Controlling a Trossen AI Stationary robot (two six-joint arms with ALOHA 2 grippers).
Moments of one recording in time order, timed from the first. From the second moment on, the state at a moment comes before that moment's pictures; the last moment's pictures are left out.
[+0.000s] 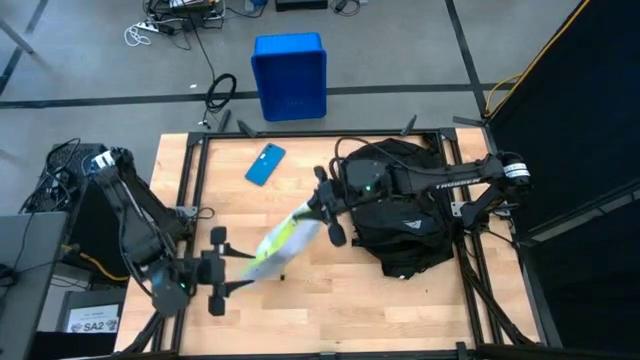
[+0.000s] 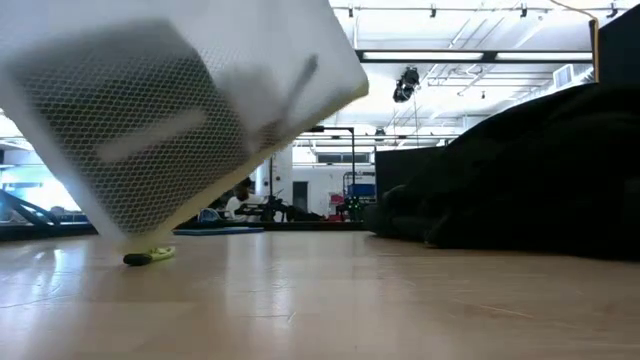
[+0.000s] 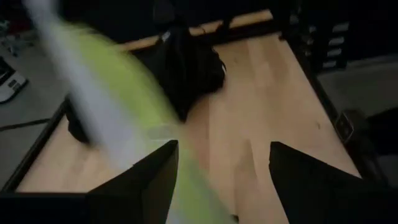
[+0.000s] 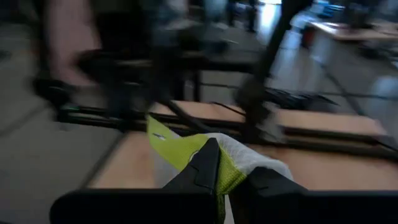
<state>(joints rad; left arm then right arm) -0.97 1.21 1.09 -0.66 -0.93 -0.46 0.06 1.62 1.43 -0.04 -0.09 -0.02</state>
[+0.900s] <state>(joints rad) -0.84 1.52 1.09 -0.96 -1.05 -0.74 -0.20 1.63 1.16 -0.28 -0.05 -0.15</state>
